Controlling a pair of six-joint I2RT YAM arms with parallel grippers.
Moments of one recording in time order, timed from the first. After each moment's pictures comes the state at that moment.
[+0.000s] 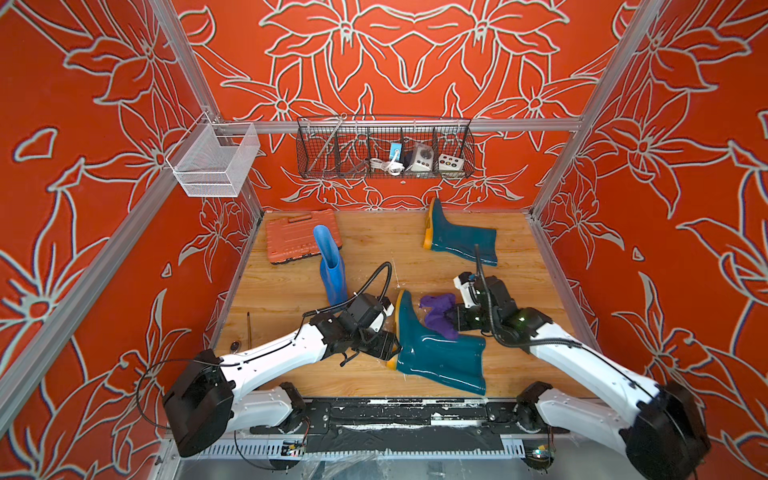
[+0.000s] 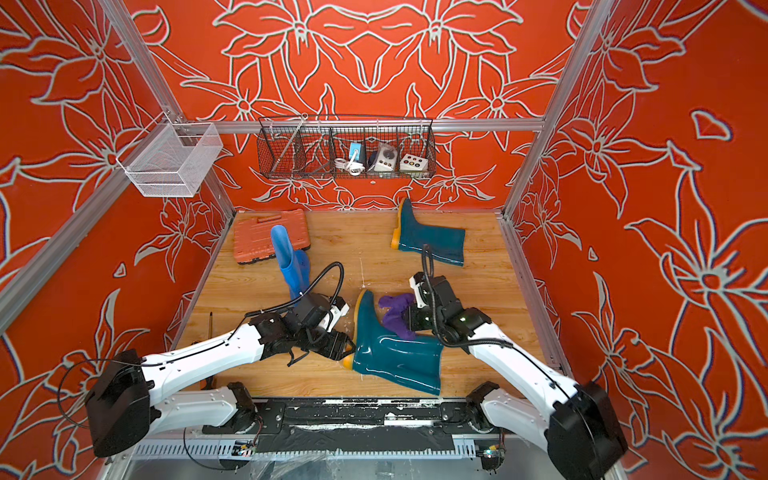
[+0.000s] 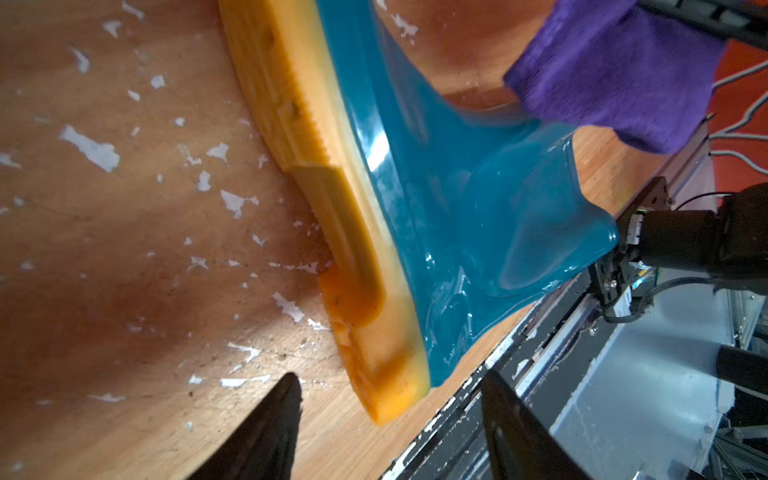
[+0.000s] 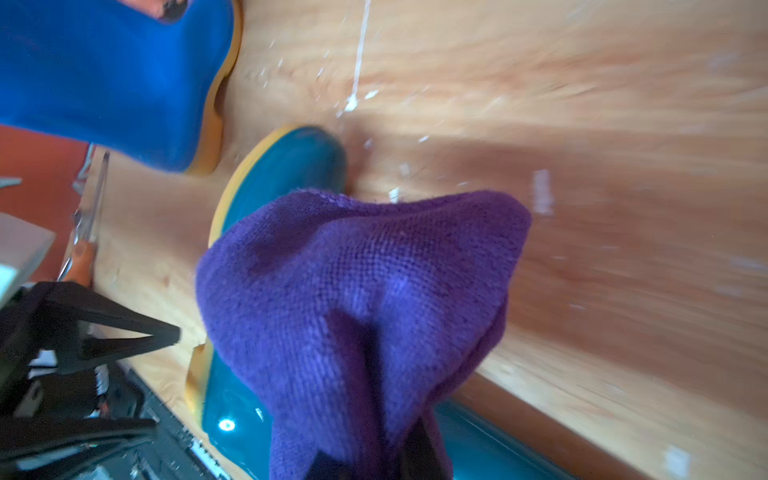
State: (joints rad) left arm -0.82 1.21 0.67 -0.45 0.27 -0.53; right arm 0.60 1.14 0.65 -0.36 -0.25 0.46
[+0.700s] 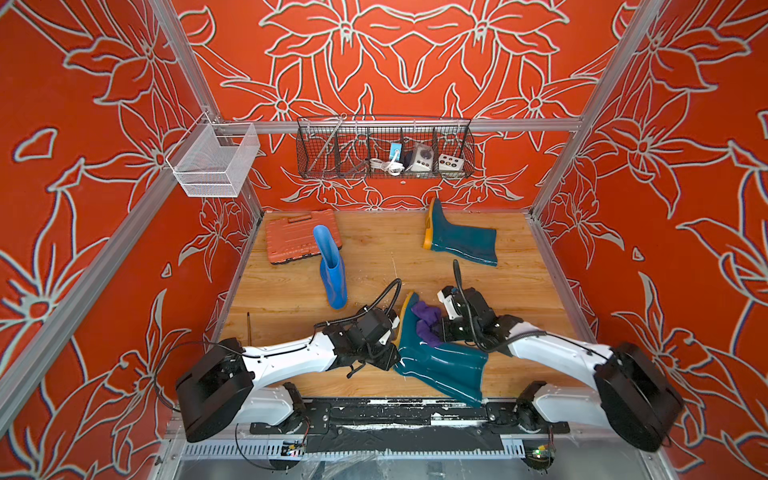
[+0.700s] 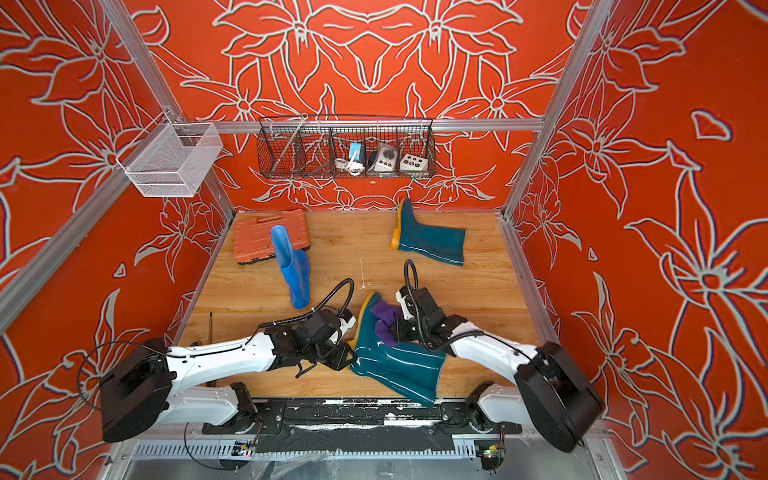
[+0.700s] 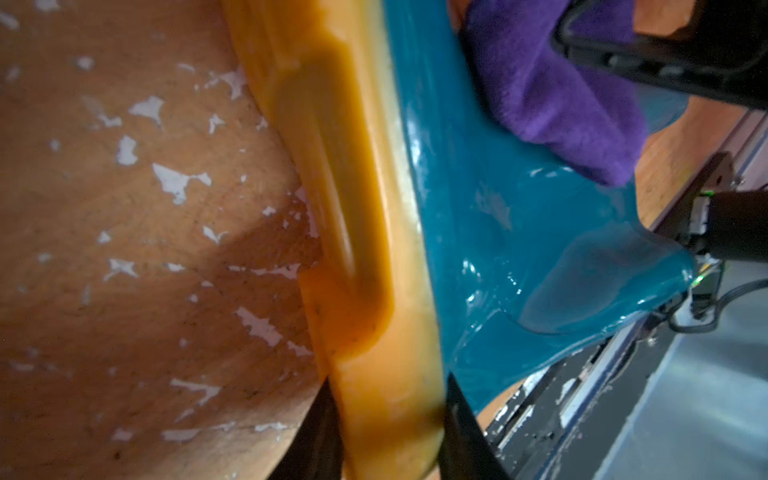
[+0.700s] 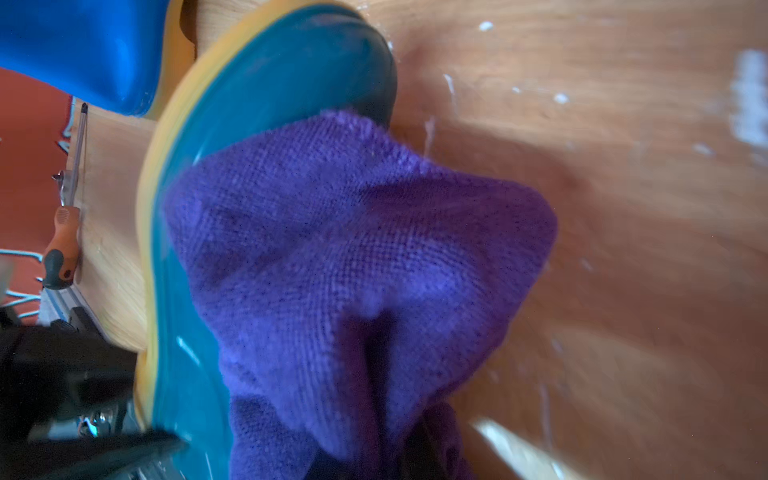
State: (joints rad) left arm -0.89 1.28 0.58 -0.28 0.18 -0.55; right arm 0.68 1.17 0.49 -0.18 -0.27 0.53
